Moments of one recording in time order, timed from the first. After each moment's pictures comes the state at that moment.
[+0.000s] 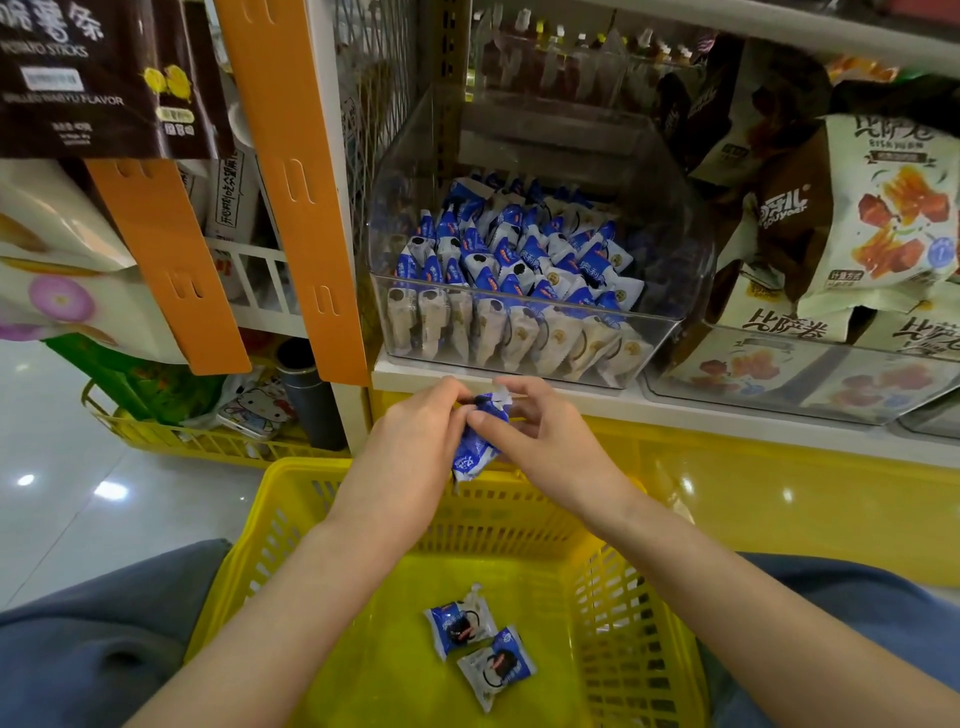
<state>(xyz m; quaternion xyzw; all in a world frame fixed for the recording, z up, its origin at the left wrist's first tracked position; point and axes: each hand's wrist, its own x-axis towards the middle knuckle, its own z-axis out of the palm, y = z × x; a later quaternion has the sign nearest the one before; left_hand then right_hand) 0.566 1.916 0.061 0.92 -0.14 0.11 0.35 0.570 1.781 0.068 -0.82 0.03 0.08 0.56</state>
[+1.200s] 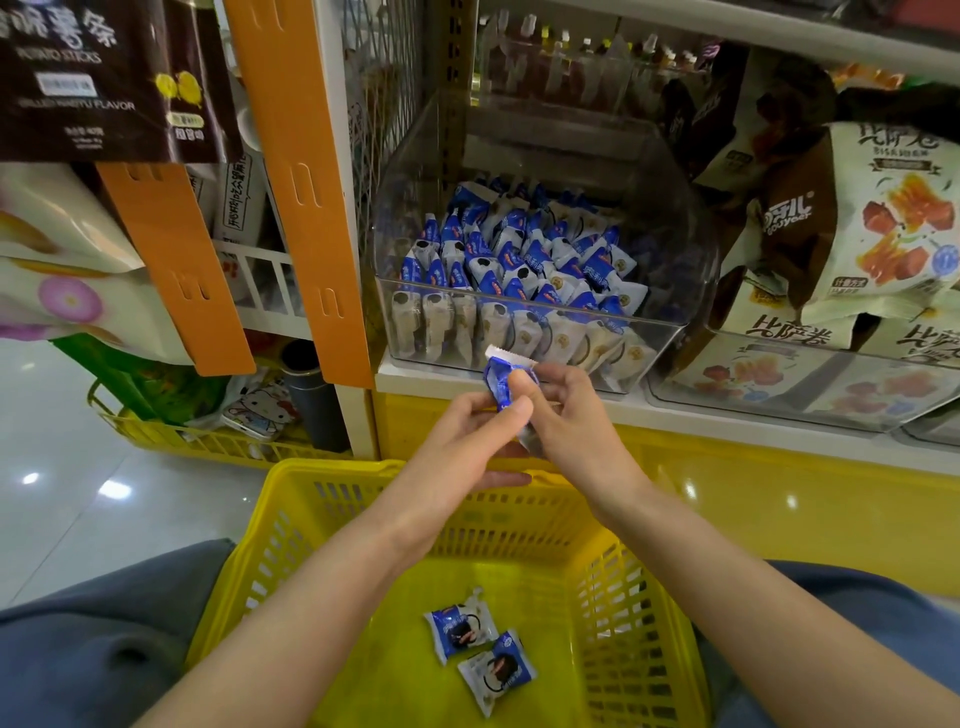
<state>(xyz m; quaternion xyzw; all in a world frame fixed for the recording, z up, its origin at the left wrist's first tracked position) 0.558 1.893 0.070 0.63 0.00 -0.20 0.75 0.579 1.772 0.074 -0.78 0.08 0.04 0.62</state>
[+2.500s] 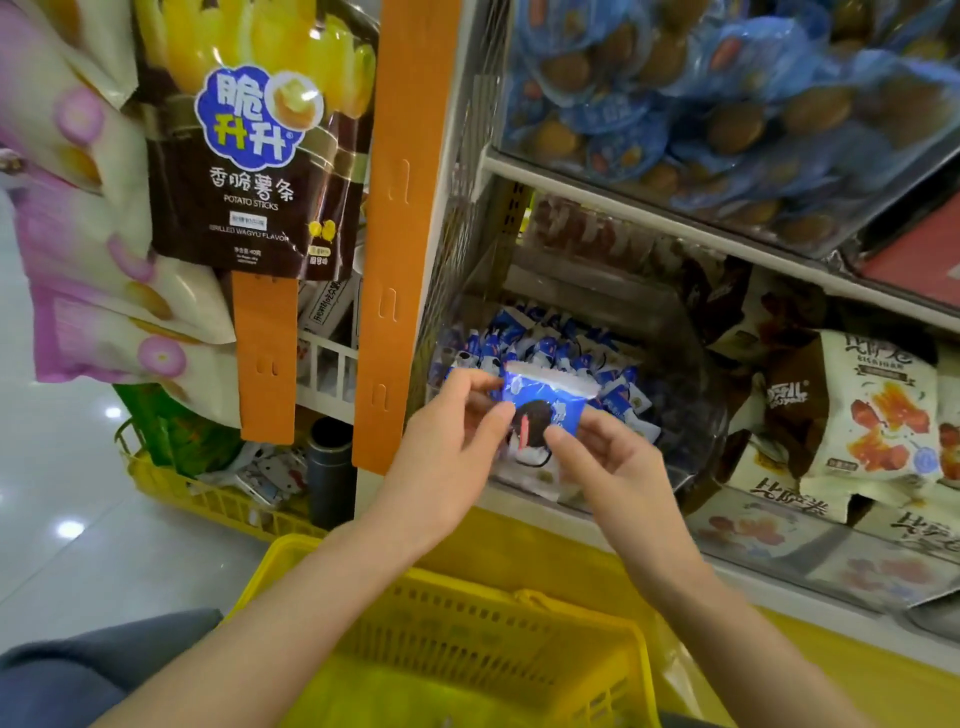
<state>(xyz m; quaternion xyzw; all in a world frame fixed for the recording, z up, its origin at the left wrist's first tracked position) 0.597 1.919 0.120 0.79 -0.08 0.12 0.59 0.590 1.769 0.134 -0.78 -0.08 -0.06 0.62</state>
